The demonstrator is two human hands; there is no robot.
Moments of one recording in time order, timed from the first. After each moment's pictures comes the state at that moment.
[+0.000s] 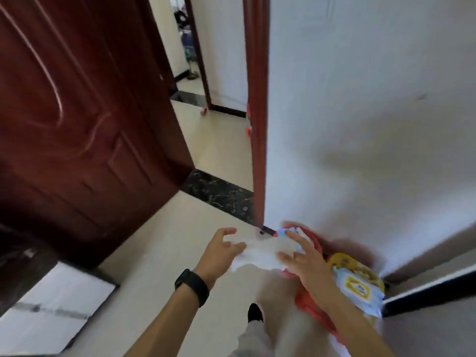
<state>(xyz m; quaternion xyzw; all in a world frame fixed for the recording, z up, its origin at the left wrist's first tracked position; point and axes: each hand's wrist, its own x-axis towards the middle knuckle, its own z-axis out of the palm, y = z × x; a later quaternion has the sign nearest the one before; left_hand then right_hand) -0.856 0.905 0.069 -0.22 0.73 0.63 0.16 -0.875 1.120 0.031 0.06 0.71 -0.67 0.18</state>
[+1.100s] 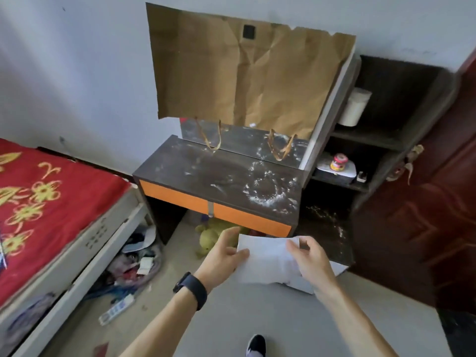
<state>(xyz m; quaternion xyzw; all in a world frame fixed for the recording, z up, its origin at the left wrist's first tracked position) -0.260 0.318 0.053 -0.55 0.52 0.58 -0.29 -0.488 0.334 0.077 -0.46 0.67 -0.37 0.44</state>
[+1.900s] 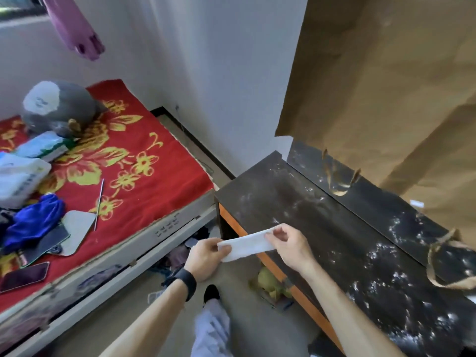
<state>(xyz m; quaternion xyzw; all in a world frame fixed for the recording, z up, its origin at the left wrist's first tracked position) -0.009 0.060 -0.003 -0.81 0.35 0.37 -0.29 -0.201 -0.079 0.006 -0.72 0.51 -0.12 0.46</state>
